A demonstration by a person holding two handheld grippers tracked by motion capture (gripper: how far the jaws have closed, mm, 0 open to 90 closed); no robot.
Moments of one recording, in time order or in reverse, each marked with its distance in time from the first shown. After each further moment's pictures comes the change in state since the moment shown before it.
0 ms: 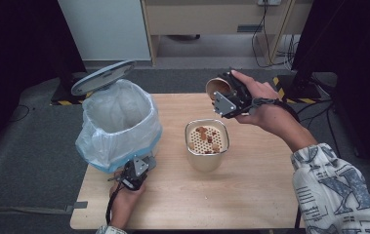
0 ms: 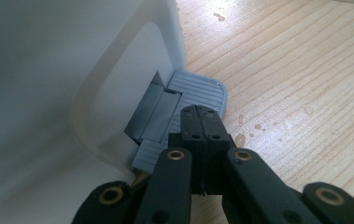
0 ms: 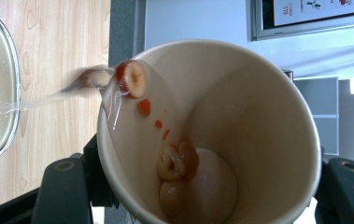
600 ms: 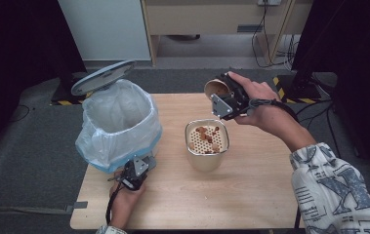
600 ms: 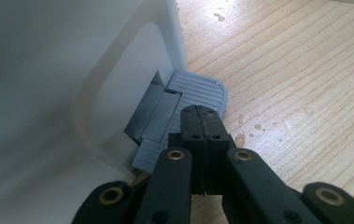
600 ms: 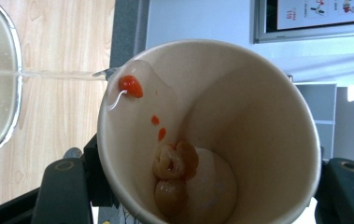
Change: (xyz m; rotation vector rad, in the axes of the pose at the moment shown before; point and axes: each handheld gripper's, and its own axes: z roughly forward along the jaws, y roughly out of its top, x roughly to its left) left arm 0.000 0.000 0.000 0.000 0.000 -0.001; right arm 0.002 0.005 0.001 0.011 0.001 -0.048
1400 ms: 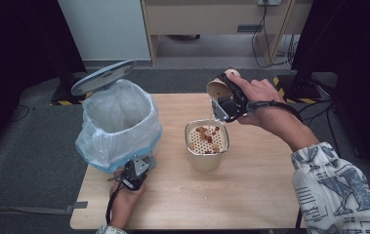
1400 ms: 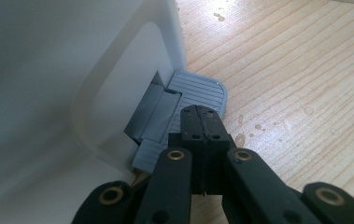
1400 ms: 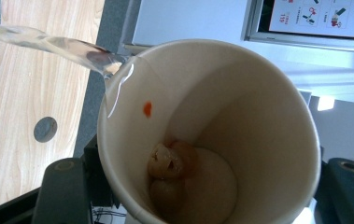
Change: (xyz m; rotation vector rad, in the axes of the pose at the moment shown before) left arm 0.000 0.000 0.000 -0.001 0.000 -0.001; right arm 0.003 0.002 -0.001 0.068 -0.046 -0.177
